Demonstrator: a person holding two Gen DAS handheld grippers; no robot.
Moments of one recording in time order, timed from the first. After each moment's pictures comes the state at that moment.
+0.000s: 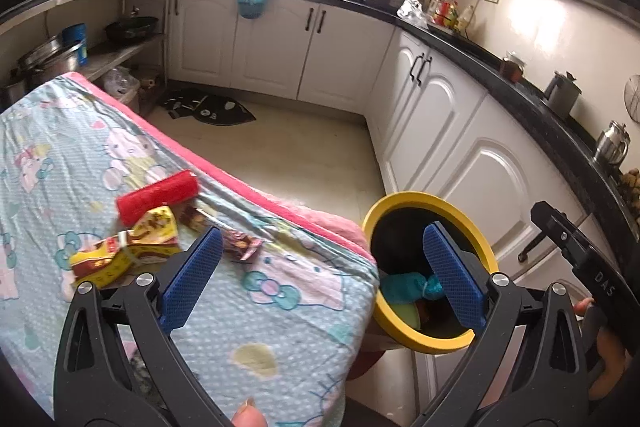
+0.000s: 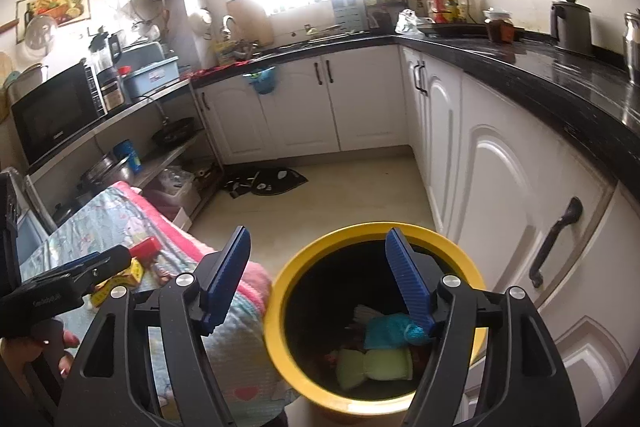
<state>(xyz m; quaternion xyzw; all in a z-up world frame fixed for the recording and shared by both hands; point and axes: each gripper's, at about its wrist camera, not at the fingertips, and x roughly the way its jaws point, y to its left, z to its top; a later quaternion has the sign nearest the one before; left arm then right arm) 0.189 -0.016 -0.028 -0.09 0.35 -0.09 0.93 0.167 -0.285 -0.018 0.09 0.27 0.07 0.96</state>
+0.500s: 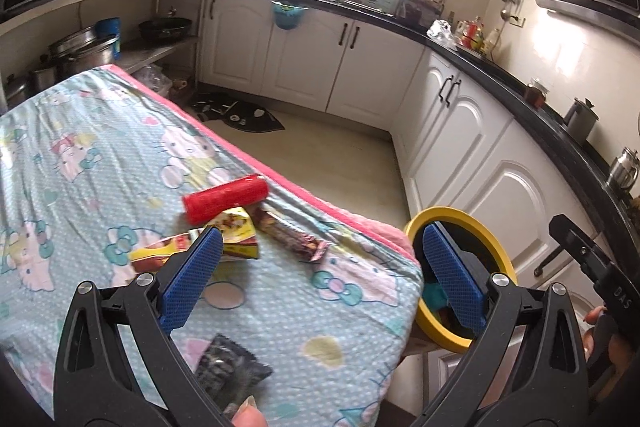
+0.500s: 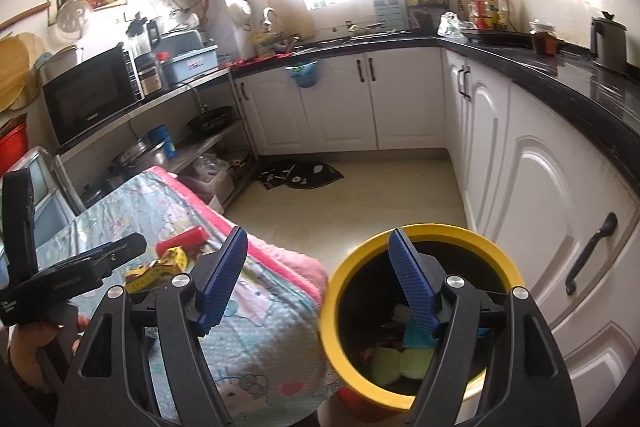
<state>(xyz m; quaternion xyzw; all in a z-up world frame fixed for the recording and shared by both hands) 0.174 0.039 -0.025 -0.11 0.33 -0.05 0.94 0.160 -0.237 -0.005 0.07 0.27 0.14 0.95</state>
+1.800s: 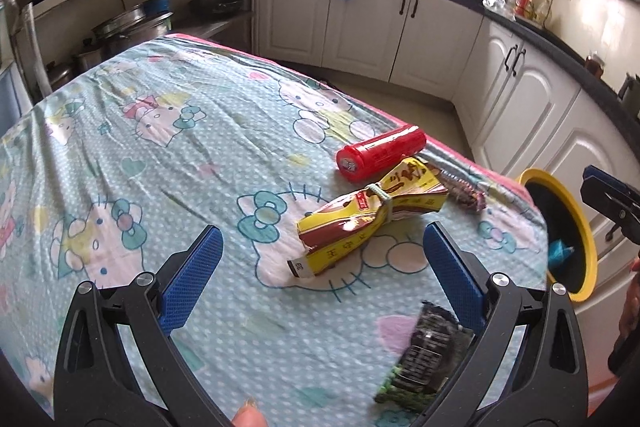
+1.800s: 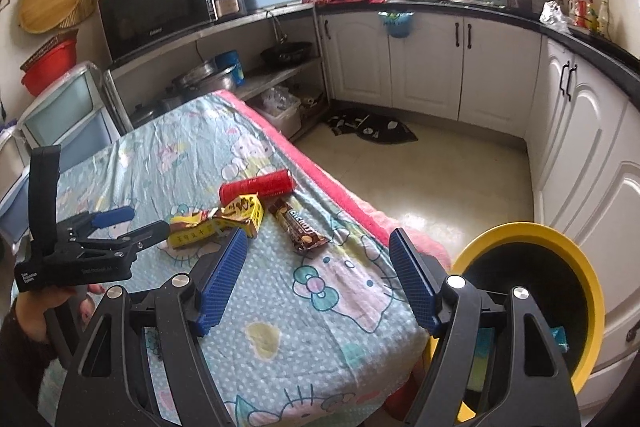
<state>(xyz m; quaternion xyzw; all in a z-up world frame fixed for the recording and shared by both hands) 0.170 0.140 -0.076 -0.06 0.39 0.02 0.92 0.203 -0.118 -0.041 -0.02 0.35 0.27 0.90</state>
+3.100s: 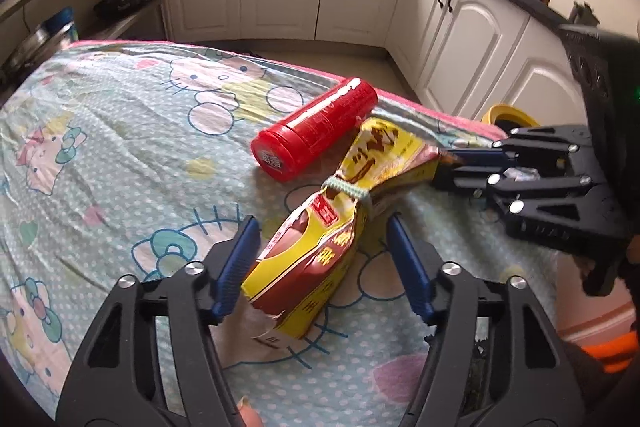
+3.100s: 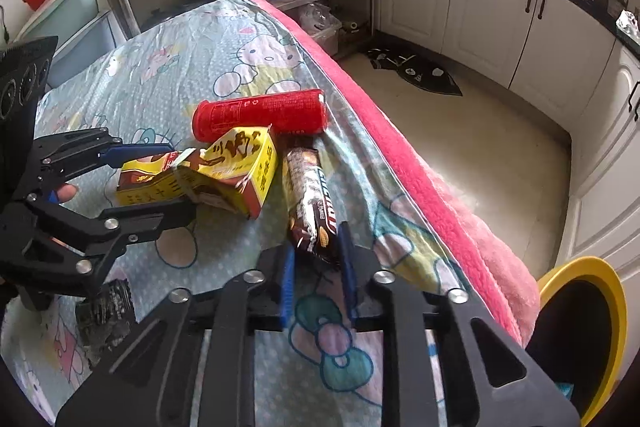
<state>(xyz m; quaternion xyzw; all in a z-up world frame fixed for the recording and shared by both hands) 0.224 0.111 -0.115 0.00 0.44 -0.12 0.89 0.269 -0.041 -0.120 -0.12 0.44 0.33 0.83</state>
